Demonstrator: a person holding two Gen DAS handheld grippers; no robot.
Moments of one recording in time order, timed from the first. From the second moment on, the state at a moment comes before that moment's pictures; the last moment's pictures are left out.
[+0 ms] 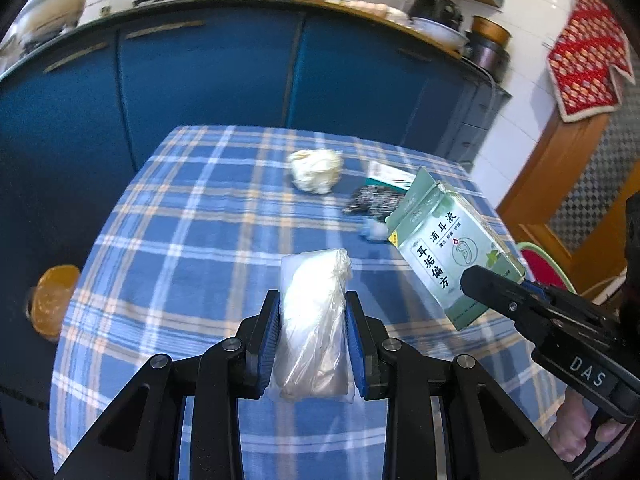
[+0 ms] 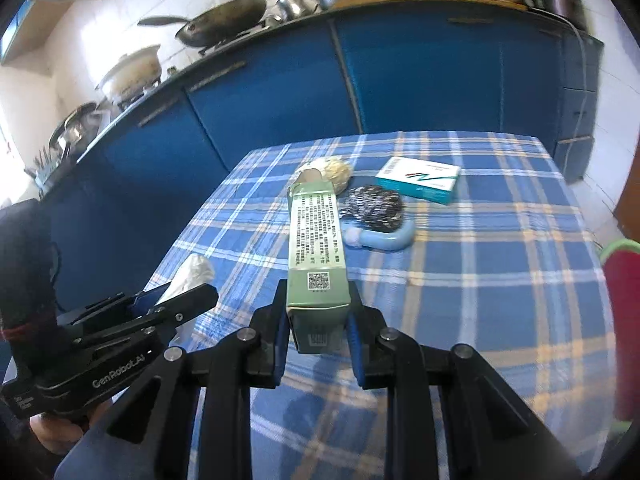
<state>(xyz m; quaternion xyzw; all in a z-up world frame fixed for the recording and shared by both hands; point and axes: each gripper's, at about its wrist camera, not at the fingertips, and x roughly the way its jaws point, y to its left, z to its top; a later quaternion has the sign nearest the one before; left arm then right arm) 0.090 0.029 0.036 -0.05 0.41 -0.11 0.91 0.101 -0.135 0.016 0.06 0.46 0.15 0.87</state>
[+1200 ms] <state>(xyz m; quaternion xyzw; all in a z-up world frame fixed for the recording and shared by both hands) 0.078 -0.182 0.056 0.06 0.40 -0.29 0.87 0.007 -0.347 0.061 0.18 0.39 -0.07 0.90</state>
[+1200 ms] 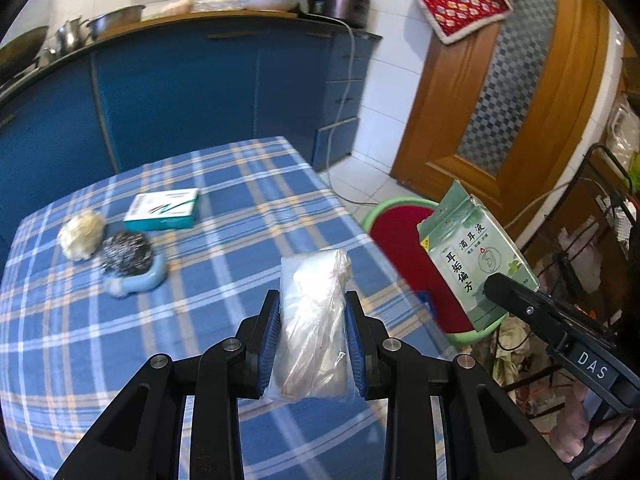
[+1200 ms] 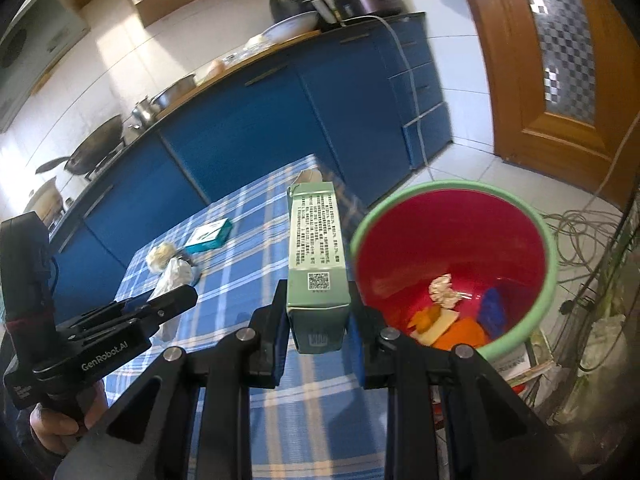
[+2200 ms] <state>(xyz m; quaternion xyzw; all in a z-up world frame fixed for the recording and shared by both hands) 0.079 -0.300 0.017 0.12 0.43 -0.36 0.82 -0.015 -0.436 0.027 0.22 0.39 -0.18 0.88</state>
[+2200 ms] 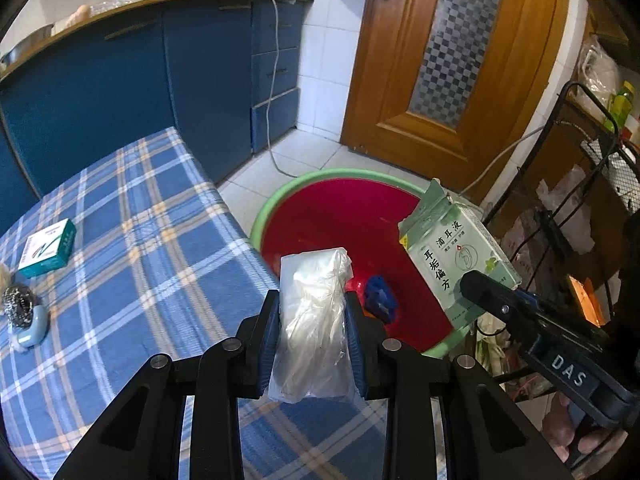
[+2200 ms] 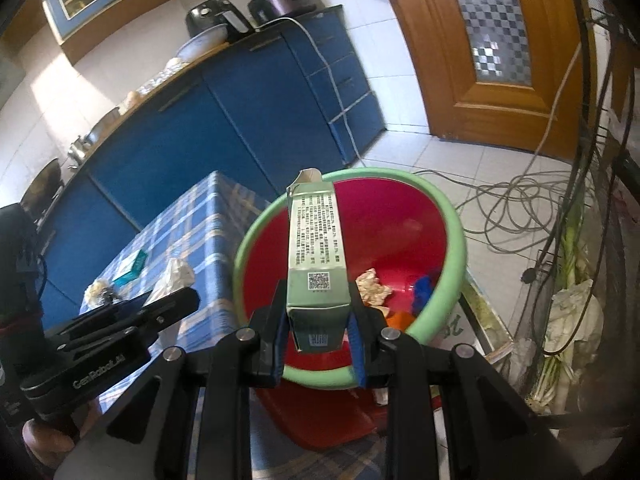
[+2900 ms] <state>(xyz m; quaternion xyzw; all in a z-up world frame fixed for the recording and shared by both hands) 0.079 -0.328 0.005 0.14 0.43 -0.37 0.81 -0.023 -0.460 0.018 0.25 0.38 -0.20 0.87</state>
